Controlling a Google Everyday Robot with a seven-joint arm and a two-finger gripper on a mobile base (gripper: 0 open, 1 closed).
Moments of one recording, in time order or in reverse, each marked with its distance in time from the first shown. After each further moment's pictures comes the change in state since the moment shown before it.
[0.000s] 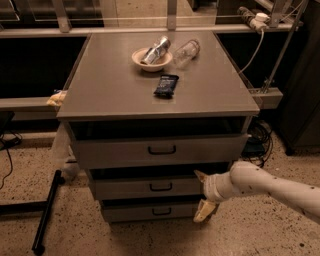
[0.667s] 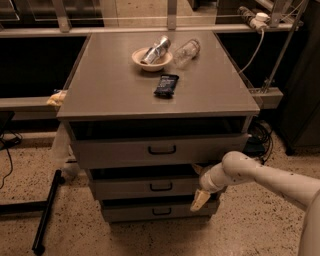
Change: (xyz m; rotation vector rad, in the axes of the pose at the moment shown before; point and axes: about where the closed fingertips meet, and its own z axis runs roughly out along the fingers) arm 0.008 -0.044 0.037 -0.020 0.007 -0.004
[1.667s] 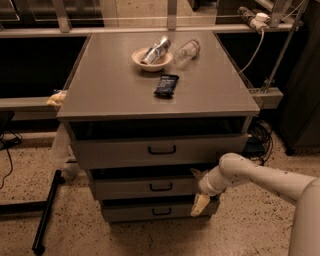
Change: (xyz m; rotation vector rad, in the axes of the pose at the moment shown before) arm 0.010 0.017 0.012 -0.067 0.038 0.021
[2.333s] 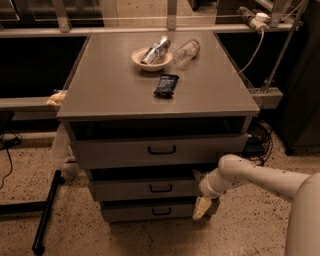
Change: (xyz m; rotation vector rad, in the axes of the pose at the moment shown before) arm 0.014 0.012 0.000 -0.025 0.053 0.012
